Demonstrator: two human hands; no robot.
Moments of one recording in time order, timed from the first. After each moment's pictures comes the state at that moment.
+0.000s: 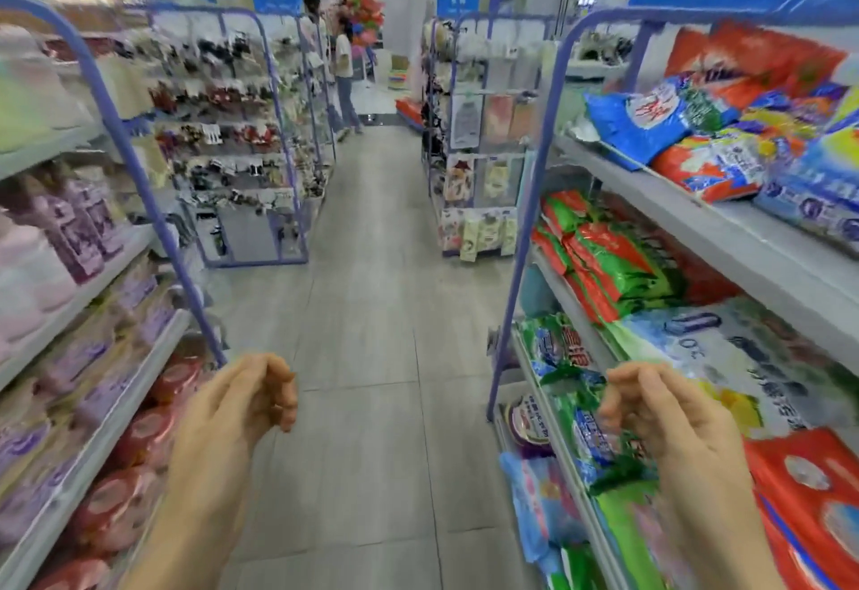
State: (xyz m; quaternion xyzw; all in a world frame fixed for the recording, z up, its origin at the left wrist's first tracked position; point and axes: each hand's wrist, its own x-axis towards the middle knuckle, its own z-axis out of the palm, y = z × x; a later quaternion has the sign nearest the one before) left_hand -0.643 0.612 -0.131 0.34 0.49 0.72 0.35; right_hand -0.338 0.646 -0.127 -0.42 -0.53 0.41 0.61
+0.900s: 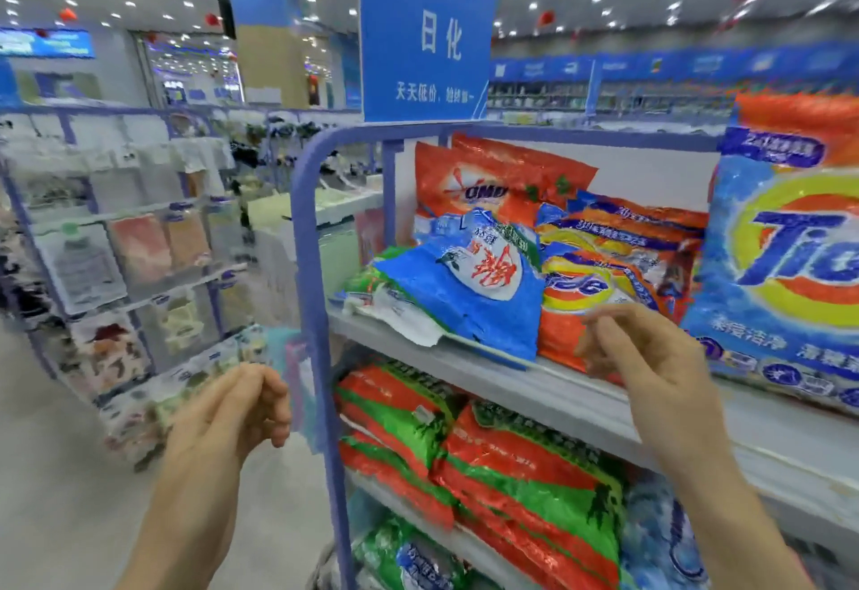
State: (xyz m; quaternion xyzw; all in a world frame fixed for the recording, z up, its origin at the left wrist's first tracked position) left_hand -0.536 1.235 -0.066 0.57 0.22 0.54 0.58; right_hand -0.301 1.039 -0.022 -0.61 -0.43 -0.02 0.67
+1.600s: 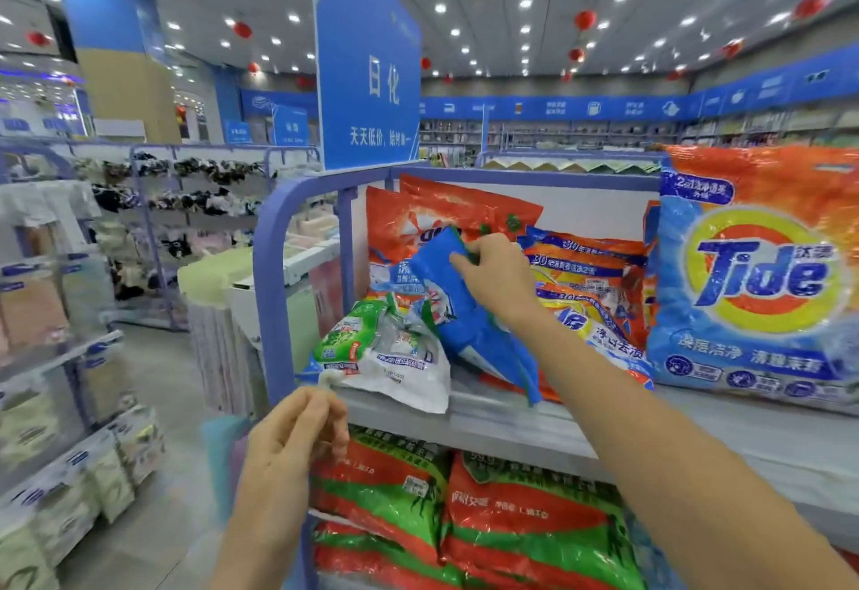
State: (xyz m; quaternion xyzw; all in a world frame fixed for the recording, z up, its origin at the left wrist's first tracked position) left_hand -0.473 1.312 -0.060 0.62 0.11 0.42 0.66; right_hand -0.259 1.220 0.050 -0.85 -0.32 -0.19 0.38
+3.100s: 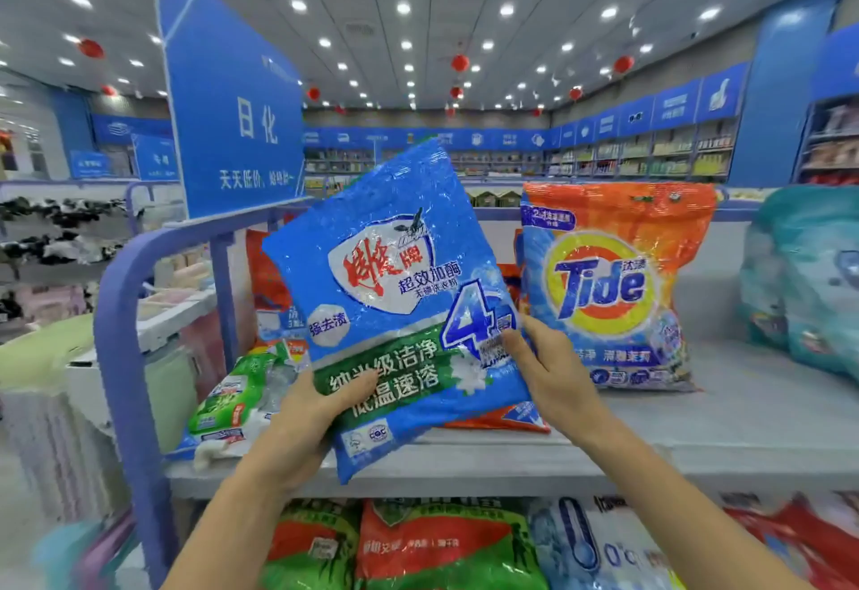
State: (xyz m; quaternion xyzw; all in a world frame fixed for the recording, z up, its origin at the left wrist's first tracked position) left_hand -0.359 1.285 -0.016 0.56 -0.07 0.15 0.81; right_hand -0.282 1.060 0.011 -0.74 -0.37 -0.21 0.52
